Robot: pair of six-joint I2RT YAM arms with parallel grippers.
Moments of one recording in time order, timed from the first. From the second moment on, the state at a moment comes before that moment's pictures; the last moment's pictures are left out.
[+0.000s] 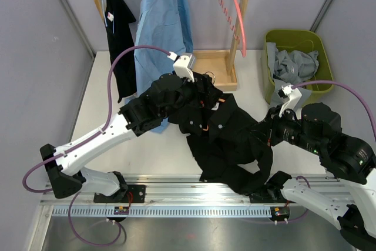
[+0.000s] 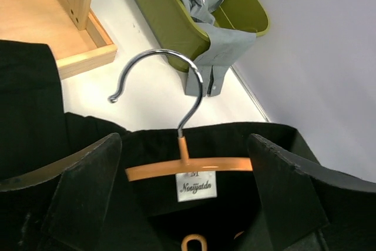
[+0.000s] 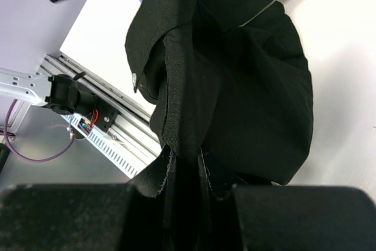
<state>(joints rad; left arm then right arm) -0.98 1.31 1.39 -0.32 -0.20 -0.55 0.72 0.74 1.39 -1.09 -0.06 0.42</state>
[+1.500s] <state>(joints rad) -0.80 1.50 1.77 -0.53 -0.30 -0.42 0.72 0.67 1.38 -1.03 -0.06 0.45</state>
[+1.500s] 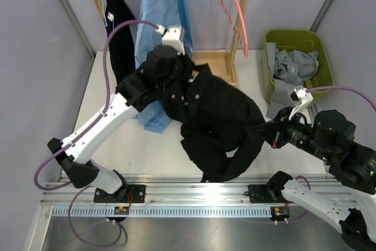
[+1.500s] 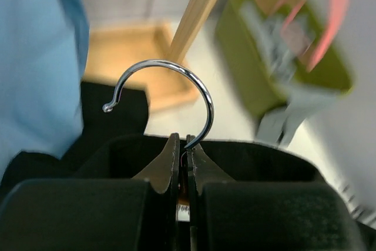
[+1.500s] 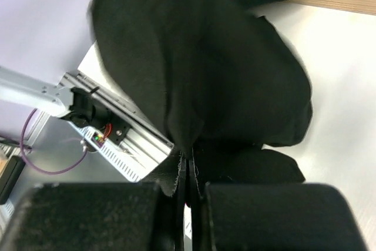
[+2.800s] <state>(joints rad) -0.91 1.06 1.26 -0.48 -0.06 -0.72 0.72 0.74 0.96 -0.77 0.30 0.61</state>
